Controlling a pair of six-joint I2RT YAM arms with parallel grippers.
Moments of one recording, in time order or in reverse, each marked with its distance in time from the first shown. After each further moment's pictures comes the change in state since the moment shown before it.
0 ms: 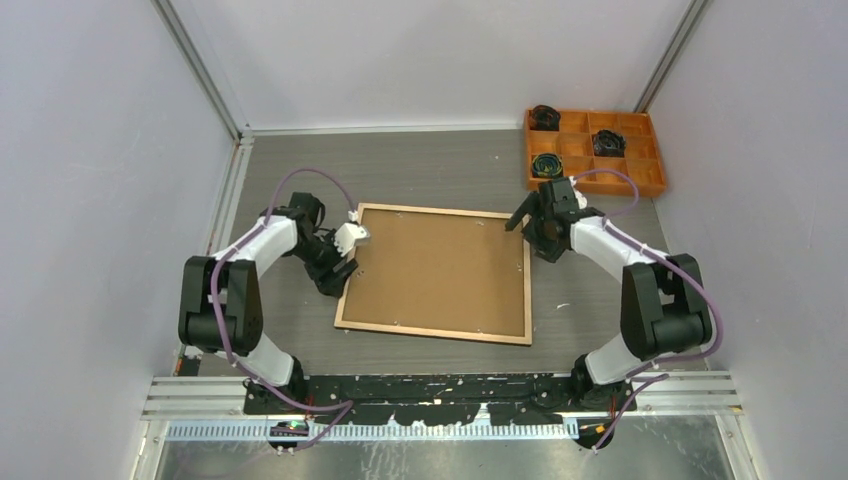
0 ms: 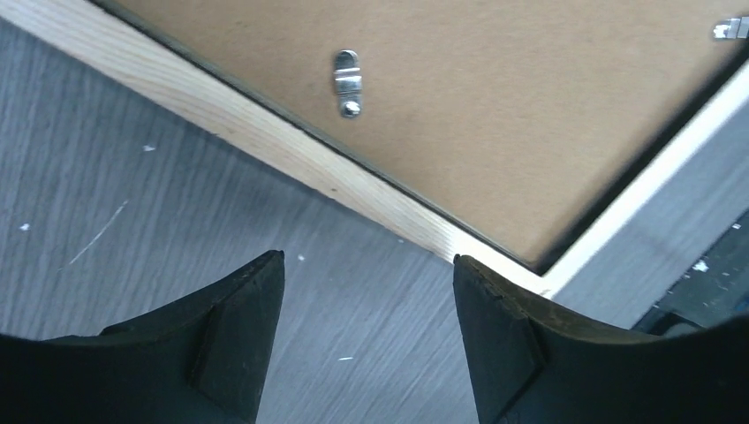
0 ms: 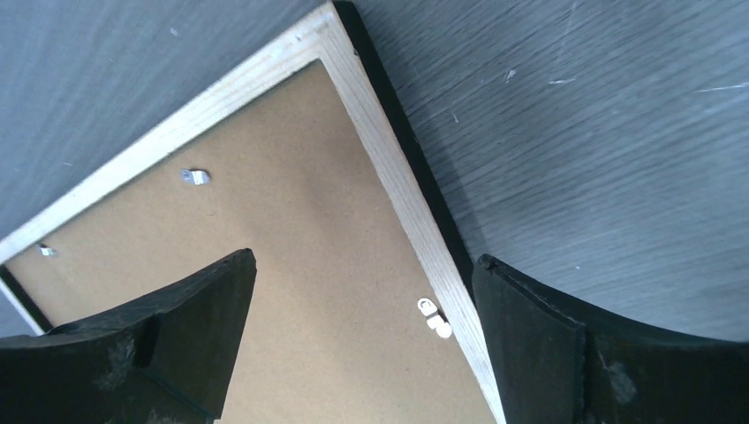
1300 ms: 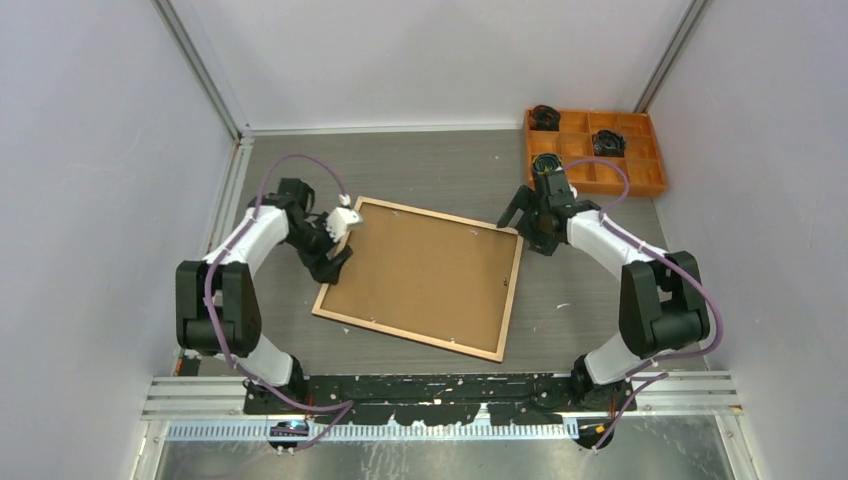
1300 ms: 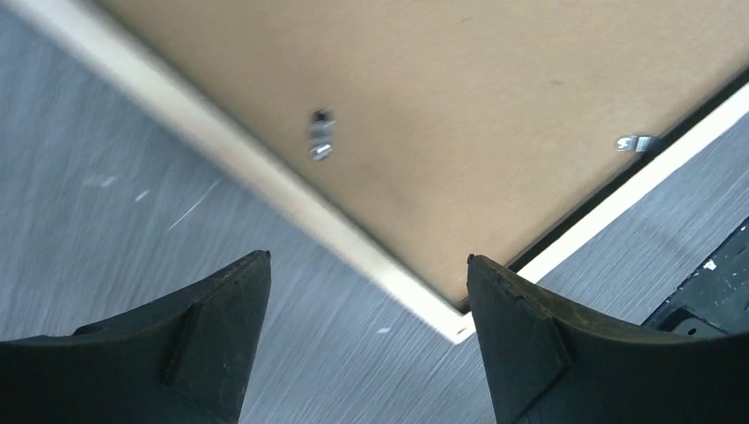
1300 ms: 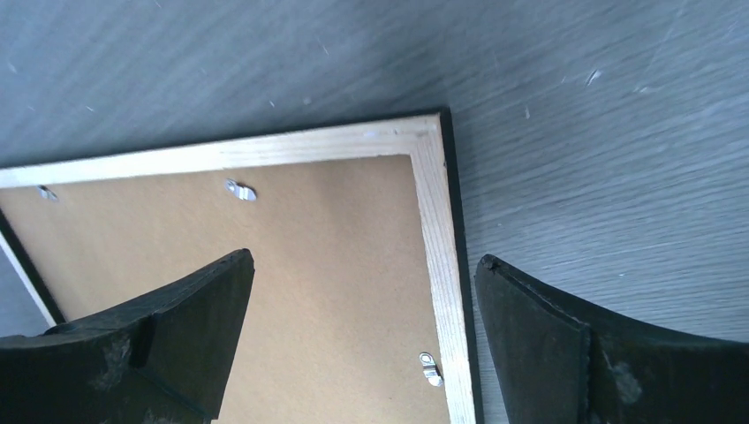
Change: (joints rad) left arm -0.007 -0.040 0.069 -0.050 0.004 0.020; right arm 0.036 0.009 0.051 -0.037 -0.059 -0.076
